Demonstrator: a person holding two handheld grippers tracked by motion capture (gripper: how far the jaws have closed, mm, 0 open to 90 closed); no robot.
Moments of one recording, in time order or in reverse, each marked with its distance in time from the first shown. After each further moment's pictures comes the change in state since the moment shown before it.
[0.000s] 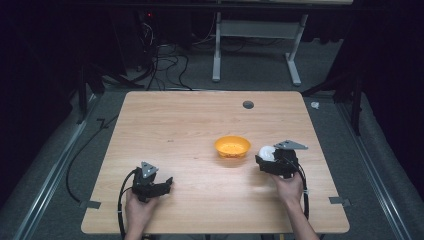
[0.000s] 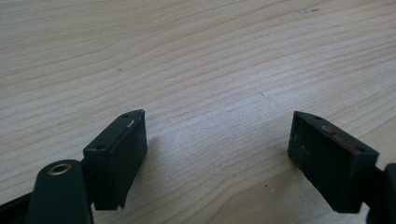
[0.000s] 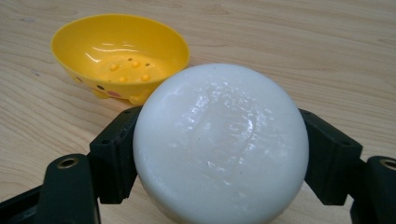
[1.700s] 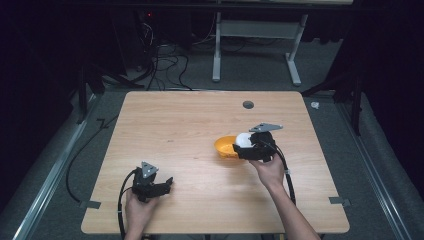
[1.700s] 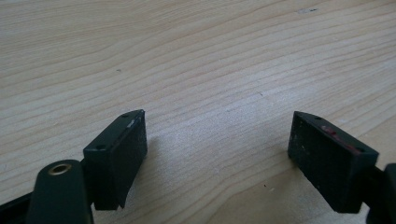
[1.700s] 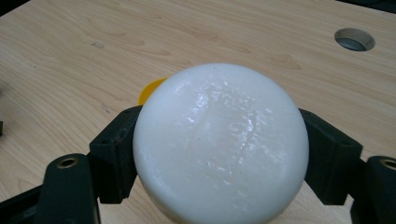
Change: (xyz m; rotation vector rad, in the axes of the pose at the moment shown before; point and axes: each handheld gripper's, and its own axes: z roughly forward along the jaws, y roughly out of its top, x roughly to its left) left arm 0.000 0.000 0.000 -0.002 -0.003 0.003; right arm 0.047 0.062 0.023 0.024 0.132 -0.109
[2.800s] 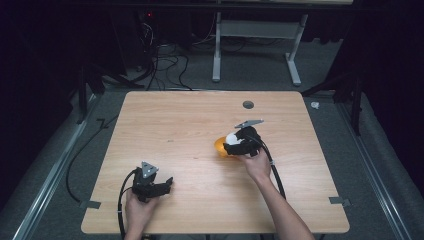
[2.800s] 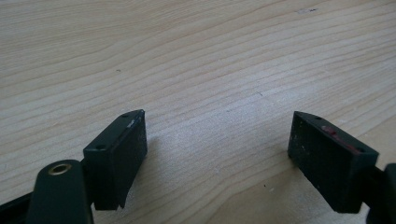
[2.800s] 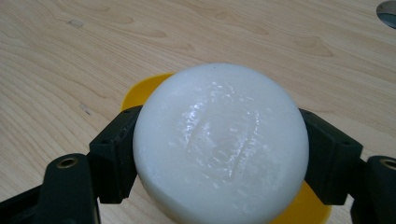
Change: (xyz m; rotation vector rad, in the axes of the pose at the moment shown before) left arm 0.000 0.000 0.000 -0.001 0.000 -0.001; right arm 0.004 0.010 0.051 0.107 -0.009 0.000
